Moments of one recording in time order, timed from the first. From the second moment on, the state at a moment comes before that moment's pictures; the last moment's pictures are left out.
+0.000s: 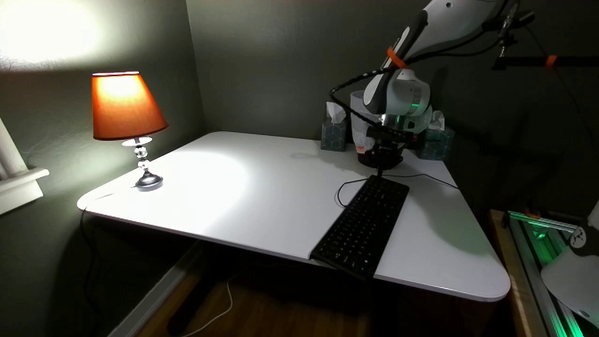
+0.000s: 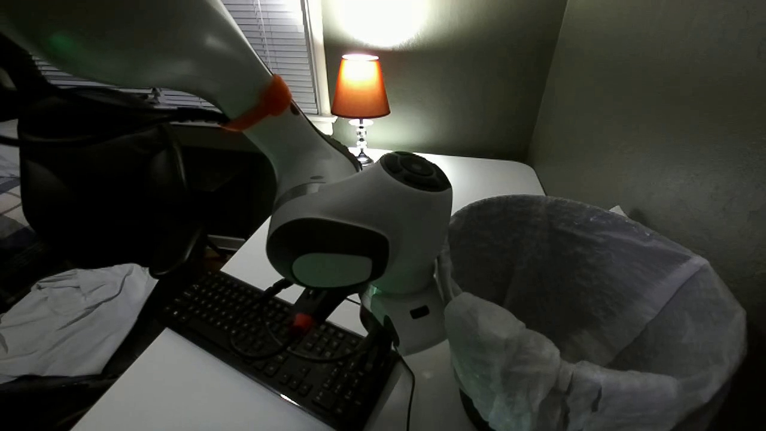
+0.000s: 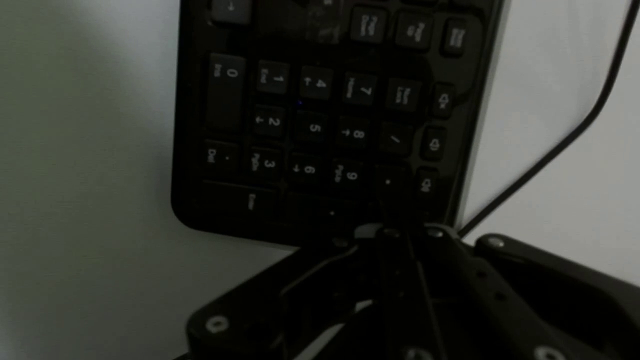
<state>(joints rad) -0.33 0.46 -0.27 -2.21 0.46 2.56 0.49</state>
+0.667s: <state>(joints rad) -0.34 0.46 -0.27 -2.21 0.47 2.56 0.49</state>
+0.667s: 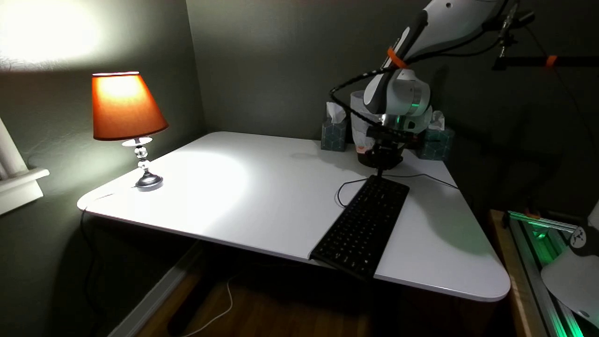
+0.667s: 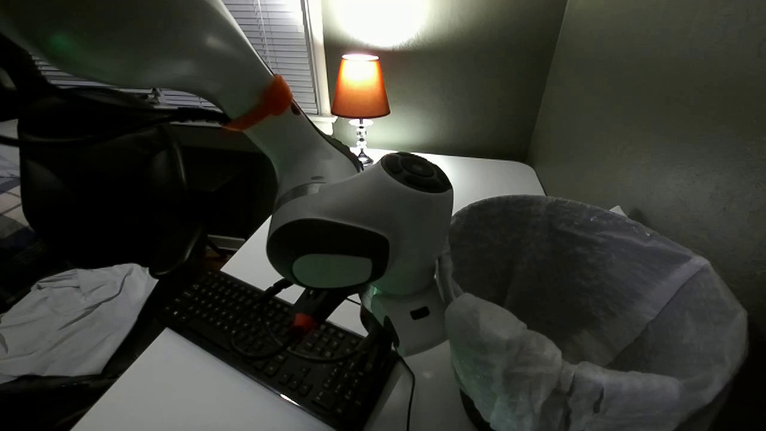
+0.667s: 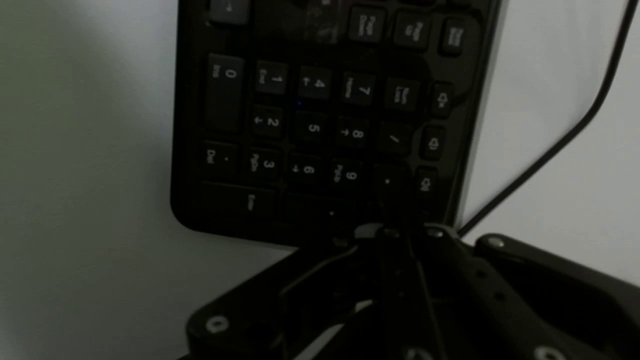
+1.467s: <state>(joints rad) -0.31 0.37 -0.27 -2.30 0.47 2.65 0.49</state>
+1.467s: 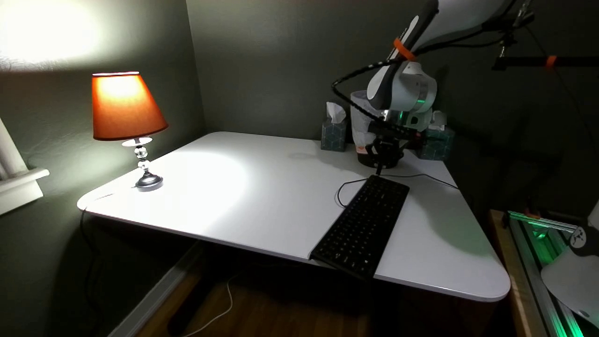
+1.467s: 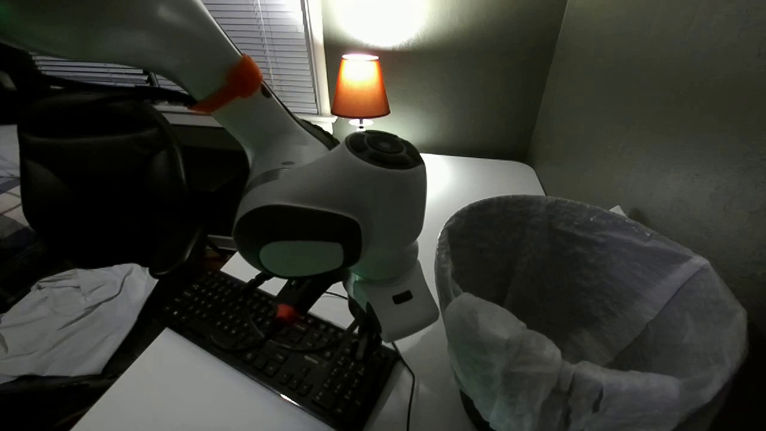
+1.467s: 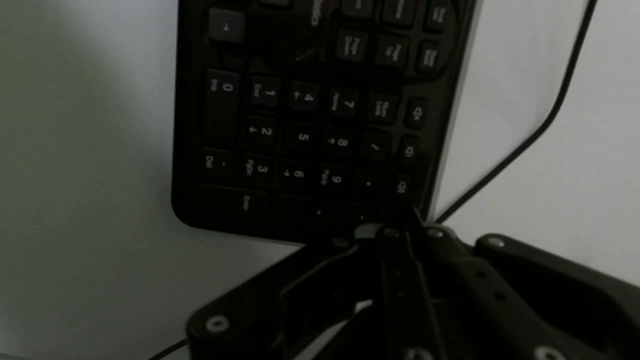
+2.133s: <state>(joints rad) -0.24 0.26 -0.30 -2.46 0.40 2.84 0.52</state>
